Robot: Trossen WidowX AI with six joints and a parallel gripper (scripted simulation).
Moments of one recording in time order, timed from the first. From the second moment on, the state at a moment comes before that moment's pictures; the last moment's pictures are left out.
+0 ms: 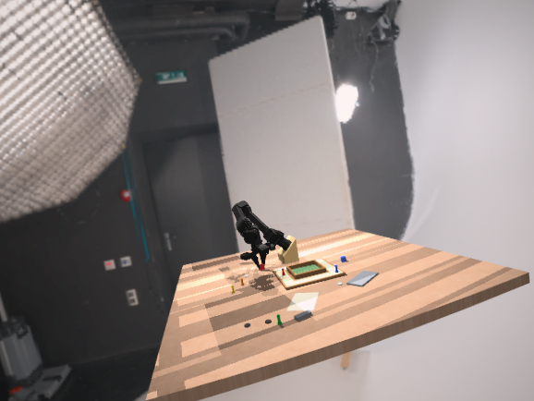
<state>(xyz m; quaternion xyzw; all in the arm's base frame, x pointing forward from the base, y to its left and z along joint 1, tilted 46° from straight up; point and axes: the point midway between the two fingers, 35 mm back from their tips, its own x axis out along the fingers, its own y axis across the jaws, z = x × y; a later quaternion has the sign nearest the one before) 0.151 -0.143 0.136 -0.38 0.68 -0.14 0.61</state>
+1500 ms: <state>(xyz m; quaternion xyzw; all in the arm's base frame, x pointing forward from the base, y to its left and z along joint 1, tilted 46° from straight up) 0.201 -0.054 0.164 -0.51 0.69 0.01 0.52</state>
